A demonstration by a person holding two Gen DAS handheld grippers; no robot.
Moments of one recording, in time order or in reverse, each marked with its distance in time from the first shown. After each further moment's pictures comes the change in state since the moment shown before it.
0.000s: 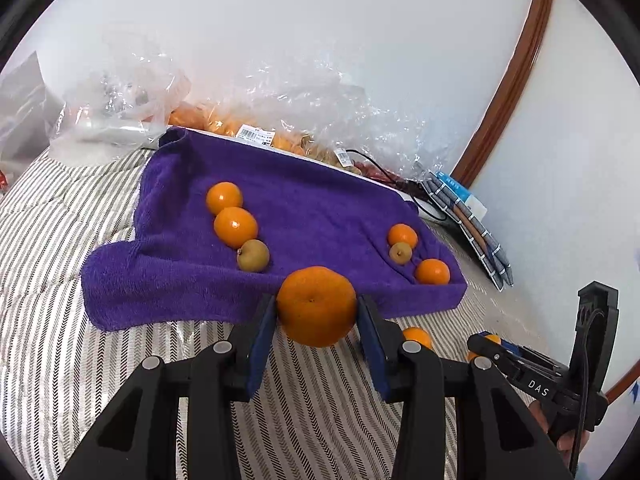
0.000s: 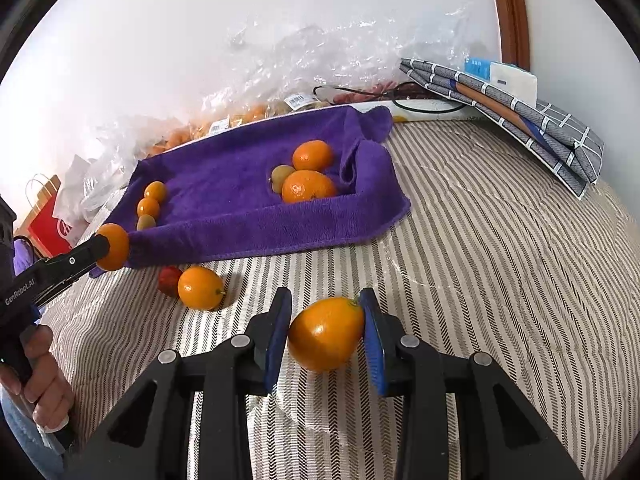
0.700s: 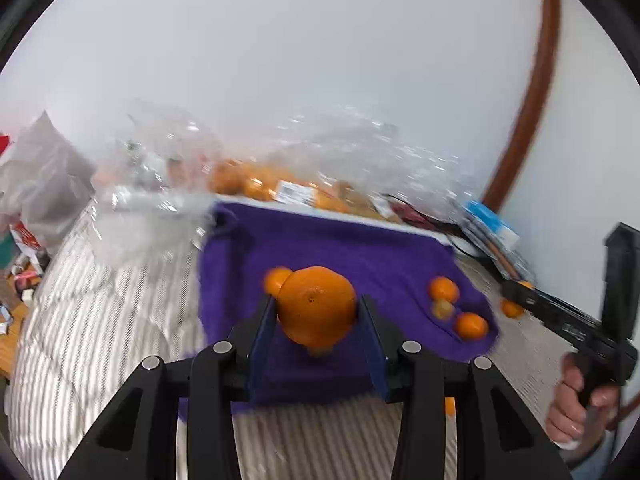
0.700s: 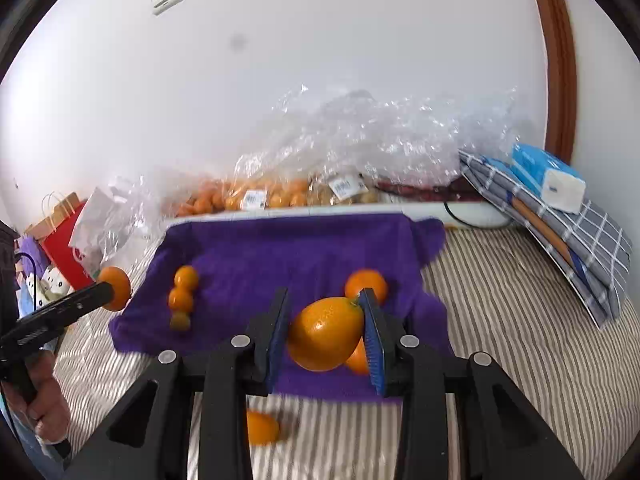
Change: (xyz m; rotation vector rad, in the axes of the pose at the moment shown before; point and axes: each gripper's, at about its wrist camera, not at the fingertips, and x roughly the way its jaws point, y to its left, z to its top) left arm -0.011 0.023 0.069 0.046 -0.064 0.154; right arm 0.008 0.043 0.104 -0.097 -0.127 0.058
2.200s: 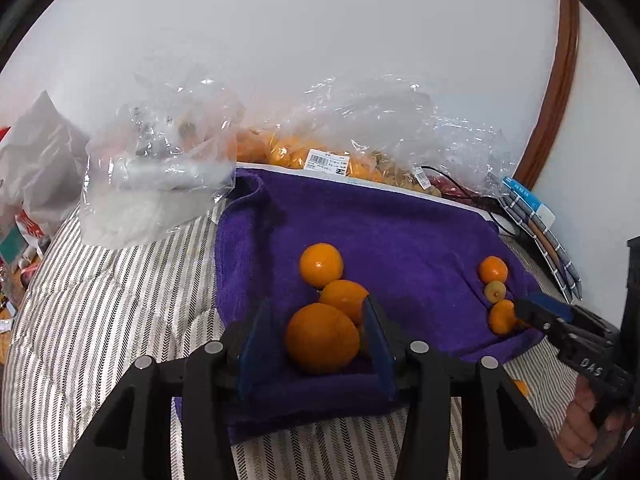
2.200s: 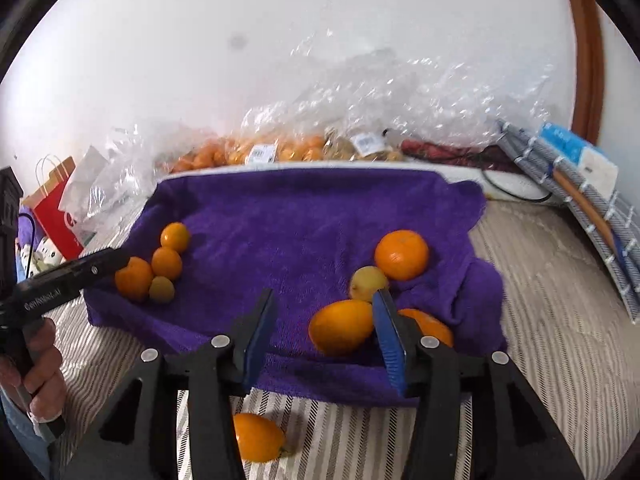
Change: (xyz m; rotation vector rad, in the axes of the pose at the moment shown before) left arm 0.043 0.015 -0.017 0.029 0.072 0.058; right arm 0.039 0.017 -0.034 -0.055 0.072 -0.008
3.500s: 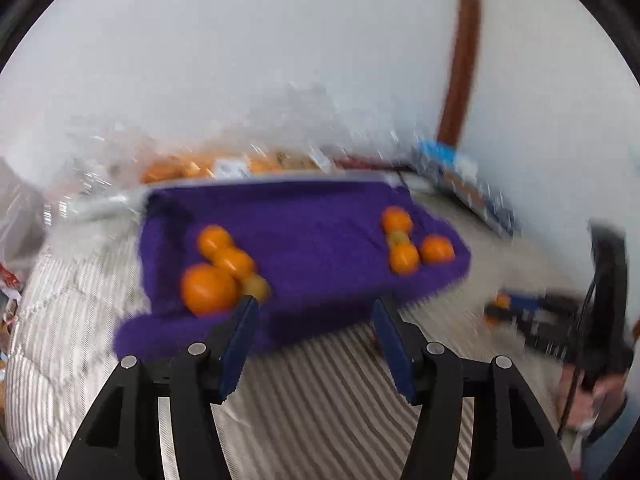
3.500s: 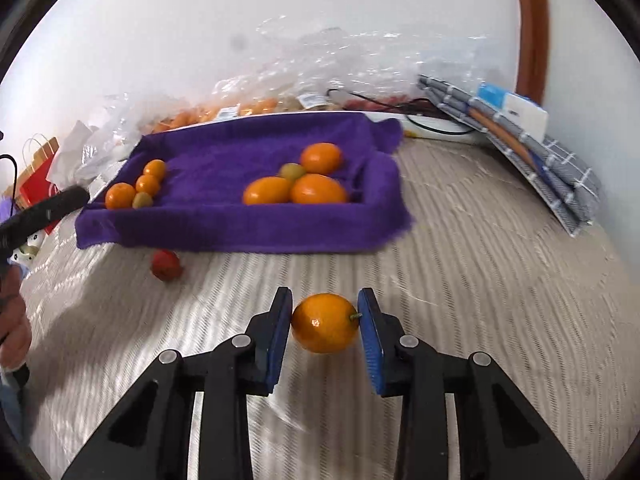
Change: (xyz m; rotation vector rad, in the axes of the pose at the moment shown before) left arm -0.044 -0.073 -0.042 0.256 0.016 -0.143; right arm -0.060 -0.037 -0.076 0.020 0.065 -0.100
